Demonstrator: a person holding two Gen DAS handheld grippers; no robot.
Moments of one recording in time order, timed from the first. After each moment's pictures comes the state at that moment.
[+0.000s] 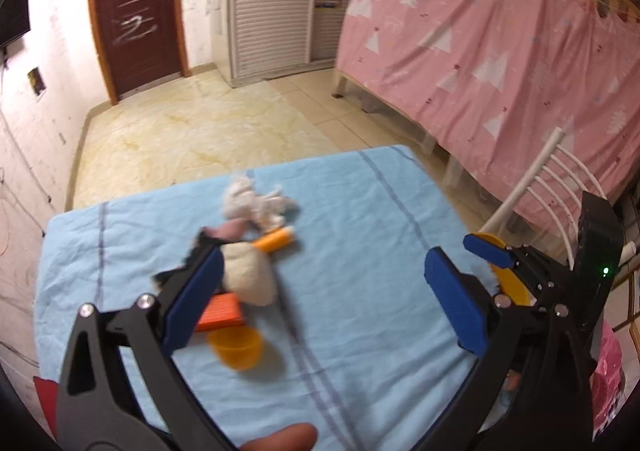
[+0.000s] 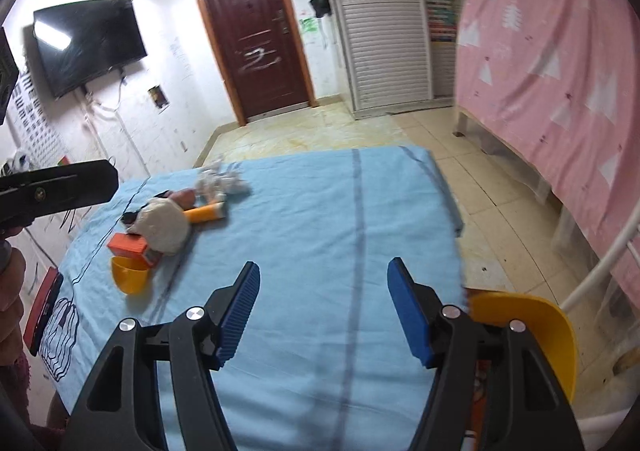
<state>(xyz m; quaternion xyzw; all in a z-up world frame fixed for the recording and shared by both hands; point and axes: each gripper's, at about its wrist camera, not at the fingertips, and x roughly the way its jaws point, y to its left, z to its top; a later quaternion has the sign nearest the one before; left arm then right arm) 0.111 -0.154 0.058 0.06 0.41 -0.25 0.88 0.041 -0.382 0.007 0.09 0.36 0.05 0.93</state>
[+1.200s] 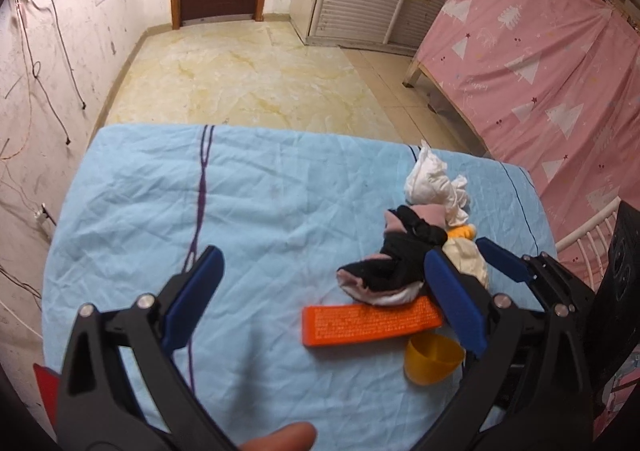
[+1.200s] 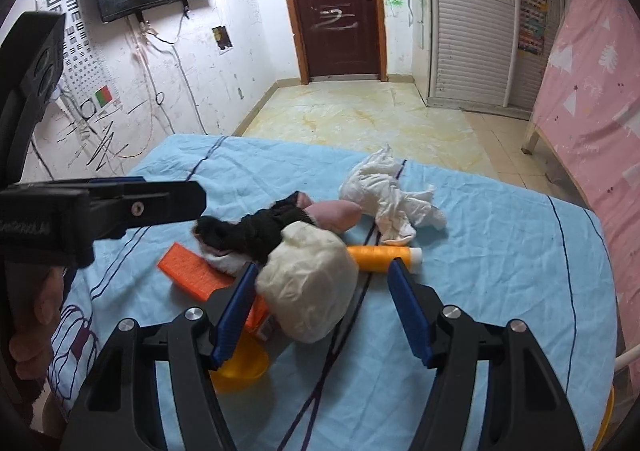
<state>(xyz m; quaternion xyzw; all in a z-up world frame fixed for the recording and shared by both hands) 0.190 -0.027 0.001 -0.04 0.48 -0.15 0.86 0.143 -0.236 -0.006 0.02 0.41 0.15 0.90</state>
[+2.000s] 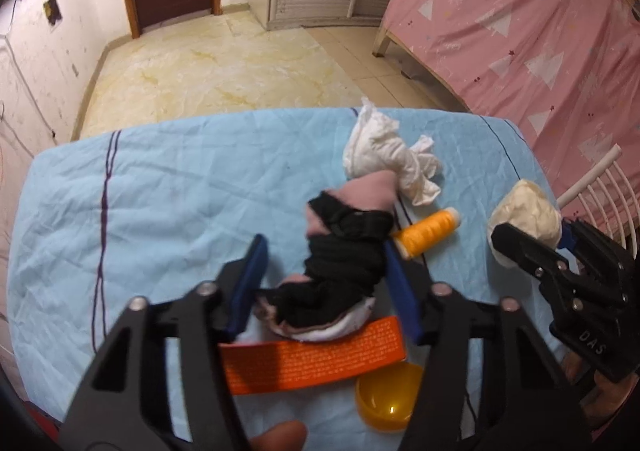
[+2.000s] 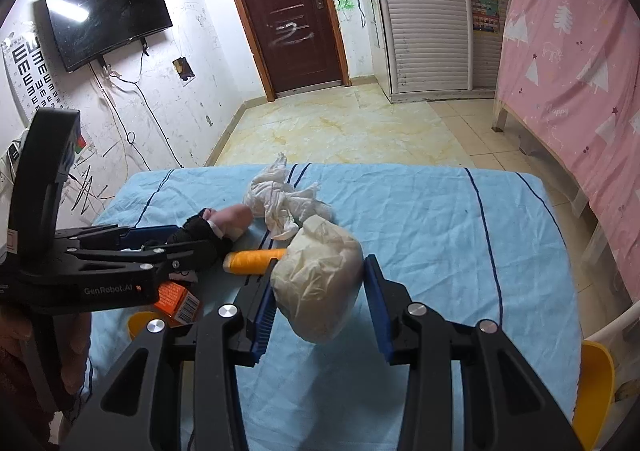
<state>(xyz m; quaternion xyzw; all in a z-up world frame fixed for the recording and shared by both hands) 0.197 -0.094 -0.028 0.03 0.49 -0.21 0.84 0.121 -0.319 -0.001 0.08 0.39 0.09 0.91</state>
